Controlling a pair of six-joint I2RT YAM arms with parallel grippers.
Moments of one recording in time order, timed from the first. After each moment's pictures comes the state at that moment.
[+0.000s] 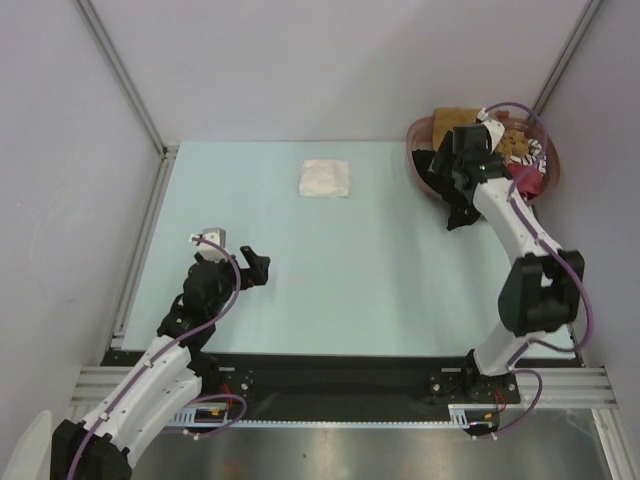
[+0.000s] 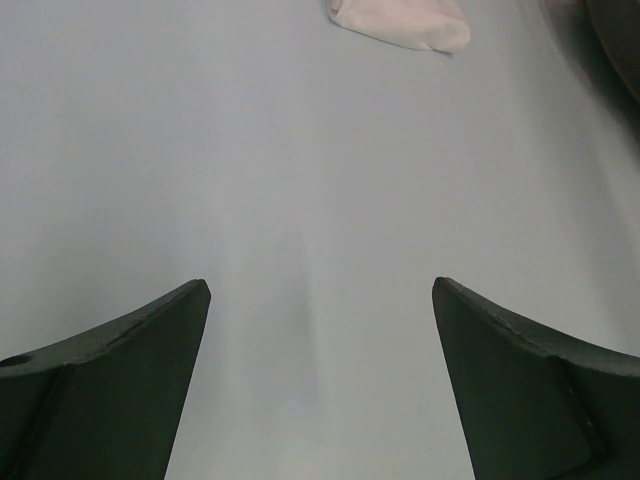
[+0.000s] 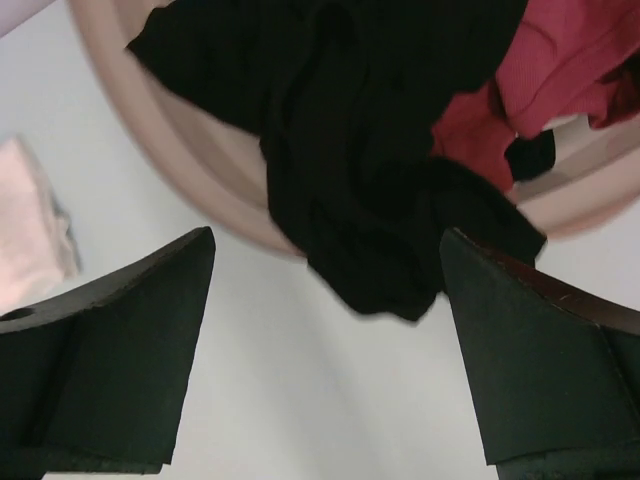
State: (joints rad) left arm -0.38 0.62 0.31 0.00 -0.14 -0.42; right arm 0.14 1.61 1.43 -0.44 0.38 0.46
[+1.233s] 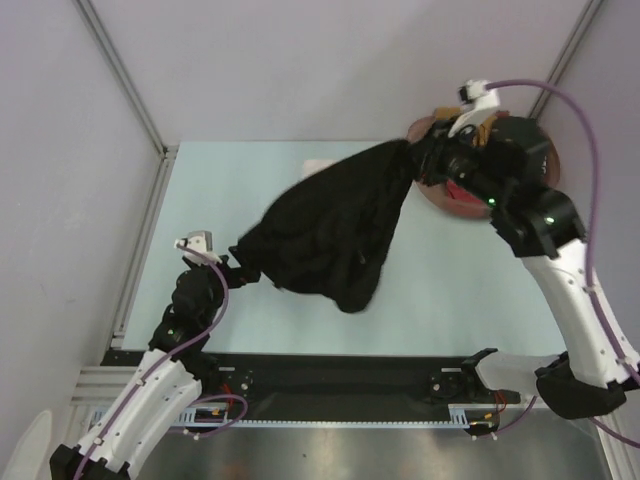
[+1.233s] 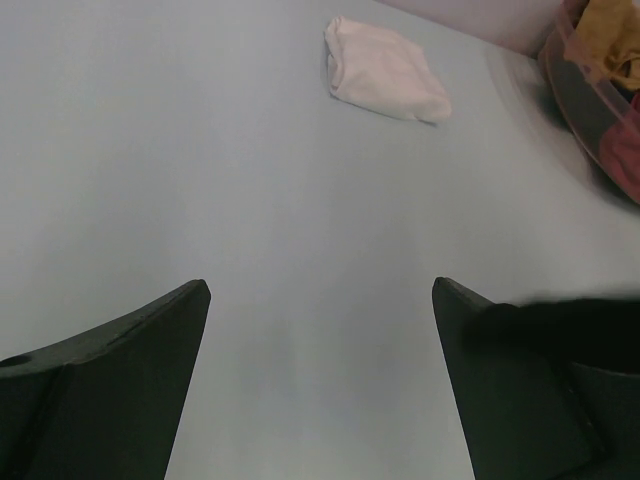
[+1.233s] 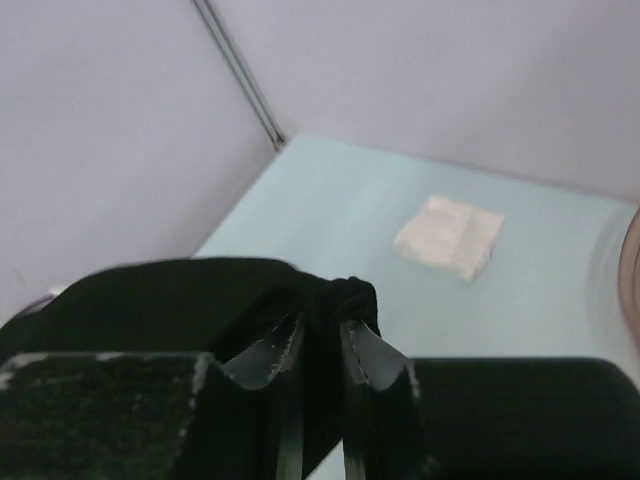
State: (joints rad) left arm -0.38 0.49 0.31 -0.02 -0.19 -0.42; right arm 0.51 1.24 1.86 -0.66 -0.12 0.30
